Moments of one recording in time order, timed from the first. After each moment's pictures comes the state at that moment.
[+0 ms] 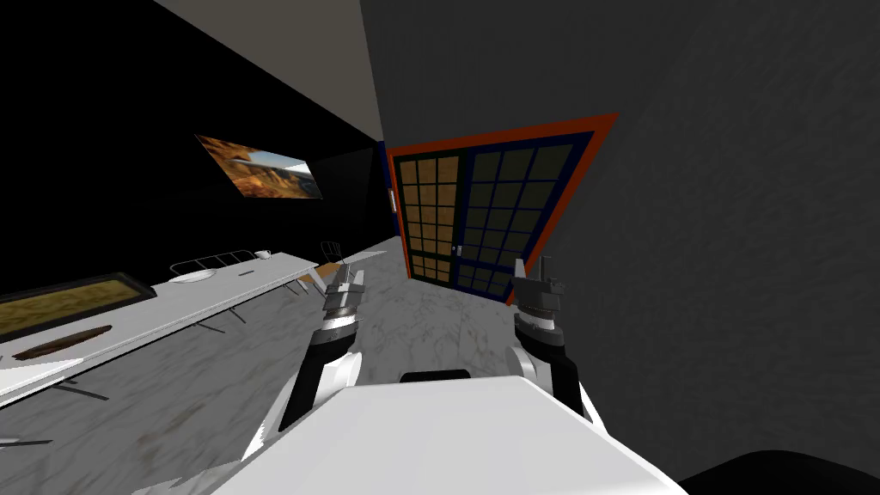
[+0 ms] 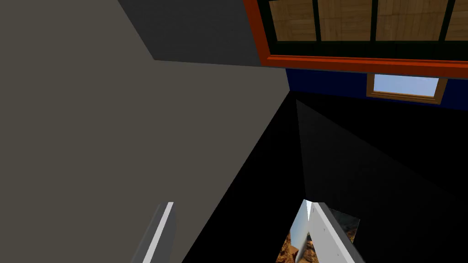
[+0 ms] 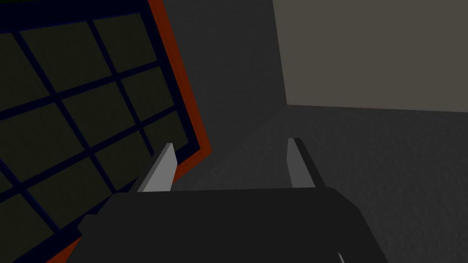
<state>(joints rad) 0.49 -0.01 0.05 -2.24 -0.06 -0.44 0.08</state>
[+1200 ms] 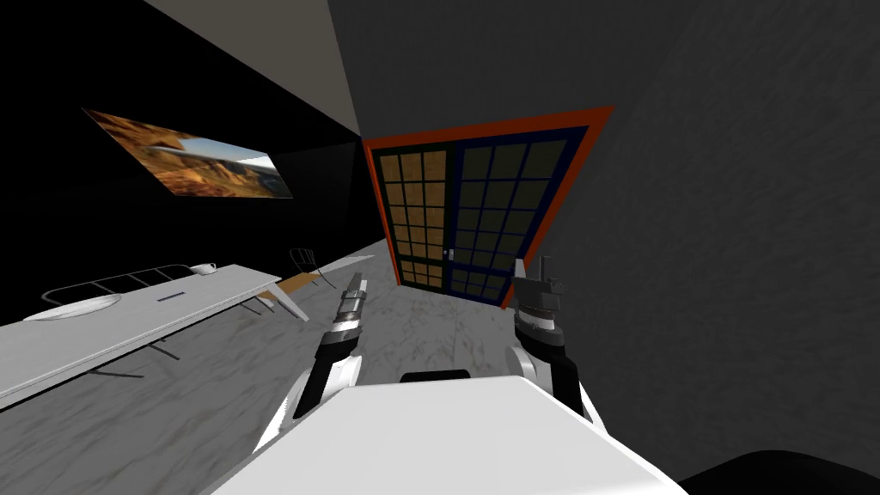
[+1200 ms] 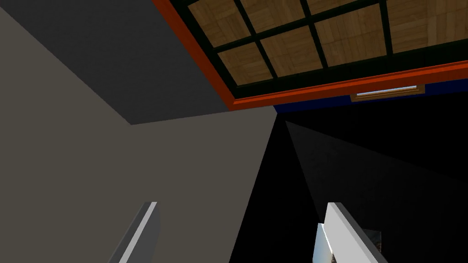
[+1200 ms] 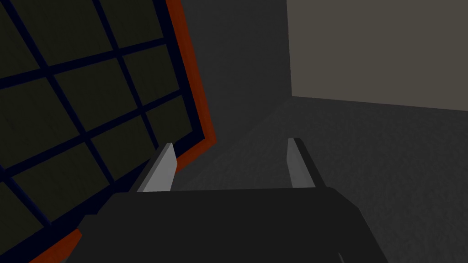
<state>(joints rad) 0.45 0.04 0.08 -2.04 -0.10 -0.50 -0.12</state>
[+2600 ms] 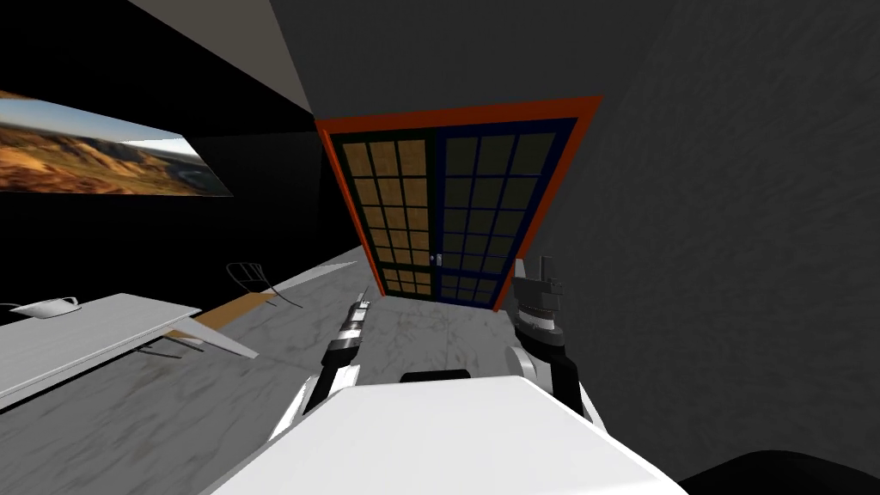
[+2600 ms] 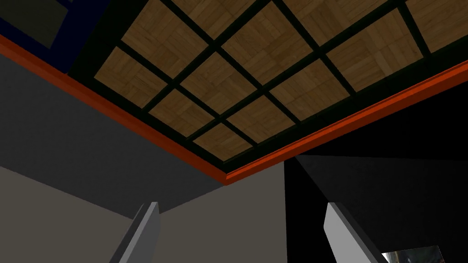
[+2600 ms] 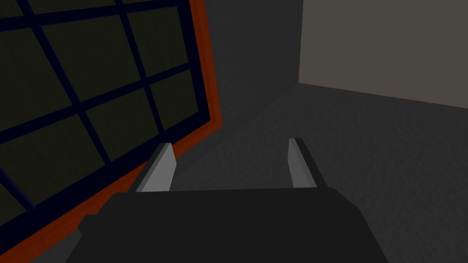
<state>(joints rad) 0.39 0.08 0.14 -1.74 -0.15 -0.60 -0.42</state>
